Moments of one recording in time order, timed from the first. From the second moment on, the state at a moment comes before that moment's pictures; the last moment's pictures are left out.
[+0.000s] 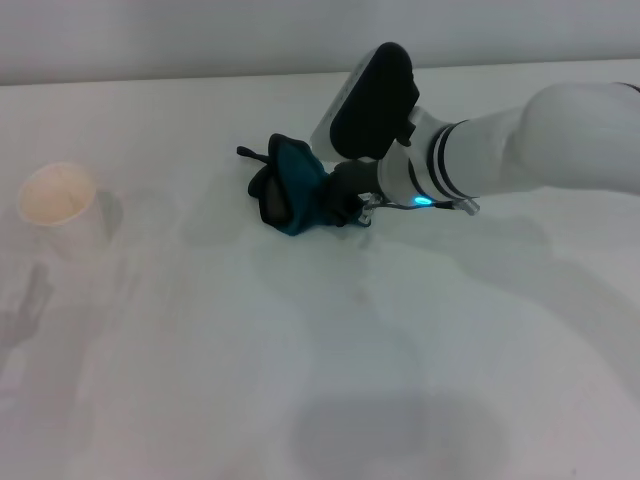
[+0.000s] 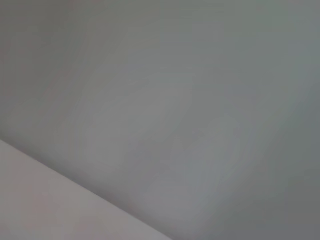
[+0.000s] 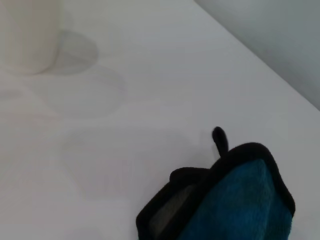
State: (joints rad) left arm -0.29 -2.08 0.71 -0.12 -2.27 -1.41 2.39; right arm 0.81 2.02 -2.06 -0.62 -1.99 -0.40 2.32
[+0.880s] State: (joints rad) left arm -0.31 -2.08 0.71 -0.12 -2.27 -1.40 2.39; right arm 0.80 2.02 -2.07 -0.89 -2.05 -0.95 2.28
